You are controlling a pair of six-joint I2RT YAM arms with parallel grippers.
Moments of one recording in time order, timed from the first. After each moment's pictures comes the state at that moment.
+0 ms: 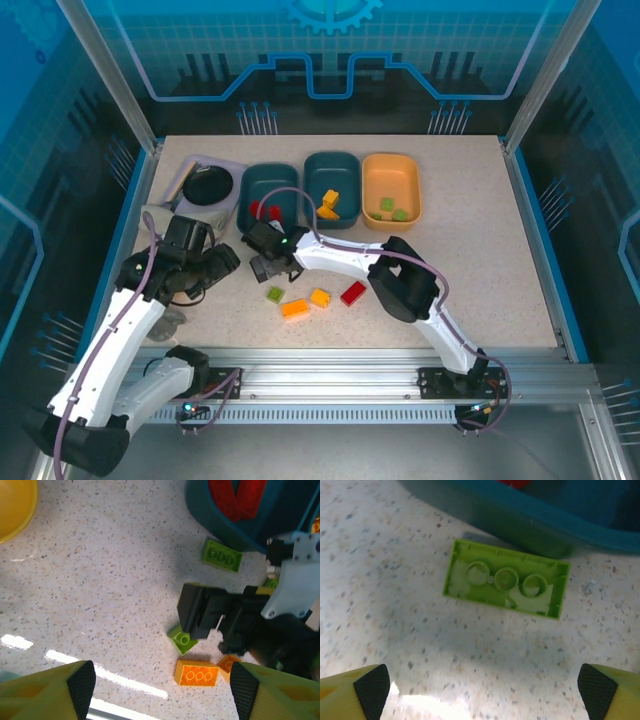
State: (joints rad) left arm -0.25 0.88 0.98 -1.16 -0.03 -0.91; right arm 1.02 2.28 1.84 -0.74 0.28 0.54
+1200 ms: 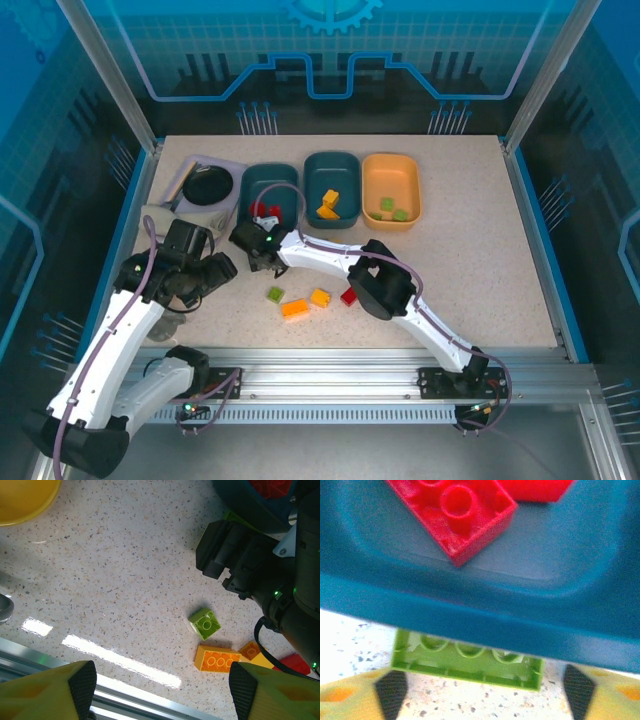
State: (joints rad) left arm -0.25 0.88 0.98 -1.24 -0.03 -0.89; right arm 1.01 2.49 2.11 -0.85 0.39 0.76
